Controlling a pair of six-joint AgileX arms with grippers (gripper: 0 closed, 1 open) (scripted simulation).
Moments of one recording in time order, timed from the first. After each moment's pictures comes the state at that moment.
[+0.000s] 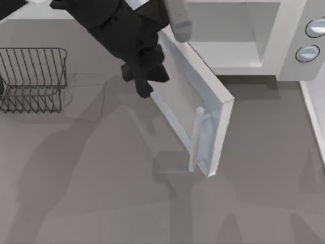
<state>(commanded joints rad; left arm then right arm) -0.54 1.85 1.78 -1.15 0.40 0.80 0.00 0.00 0.00 0.00 0.00 0.00</state>
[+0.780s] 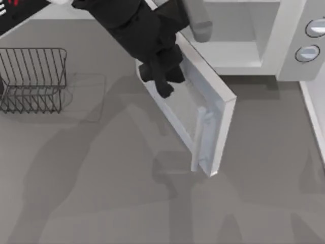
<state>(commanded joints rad) -0.59 1.89 1.84 -1.14 0.38 0.74 0.00 0.00 0.00 0.00 0.00 0.00</state>
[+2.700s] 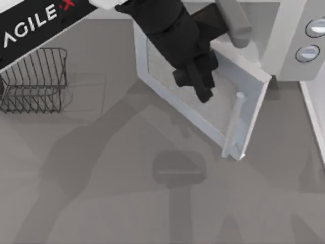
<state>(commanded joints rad) -0.69 2.00 1.97 -1.15 0.35 0.64 0.00 0.00 0.00 0.00 0.00 0.00</state>
